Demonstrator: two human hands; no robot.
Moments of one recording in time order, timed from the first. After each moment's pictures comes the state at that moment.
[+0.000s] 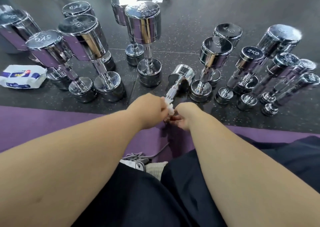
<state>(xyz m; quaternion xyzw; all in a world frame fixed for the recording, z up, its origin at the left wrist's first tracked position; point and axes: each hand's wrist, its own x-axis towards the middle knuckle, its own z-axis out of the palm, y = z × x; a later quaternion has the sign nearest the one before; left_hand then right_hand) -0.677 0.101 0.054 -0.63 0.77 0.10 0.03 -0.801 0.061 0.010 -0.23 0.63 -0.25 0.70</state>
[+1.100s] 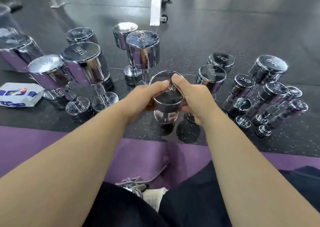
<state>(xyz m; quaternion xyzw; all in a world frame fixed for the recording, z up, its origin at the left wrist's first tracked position) -0.662 0.061 0.108 -0.55 0.49 0.56 -0.38 -0.816 0.029 0.100 -0.49 0.55 -0.37 0.57</state>
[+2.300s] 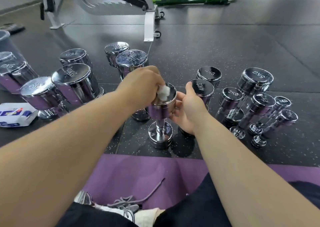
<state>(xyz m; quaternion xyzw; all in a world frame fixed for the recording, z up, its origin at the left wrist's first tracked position) -0.678 0.020 0.165 -0.57 0.81 0.00 -0.15 -0.826 0.006 0.102 -0.30 0.47 -0.41 0.72</state>
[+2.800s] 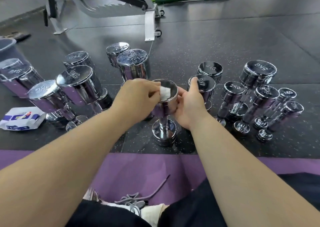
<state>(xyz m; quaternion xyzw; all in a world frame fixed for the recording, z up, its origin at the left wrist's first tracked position) -0.681 0.055 0.154 -0.63 0.74 0.02 -0.23 -0.822 0.009 0.105 -0.25 0.44 -0.46 0.73</state>
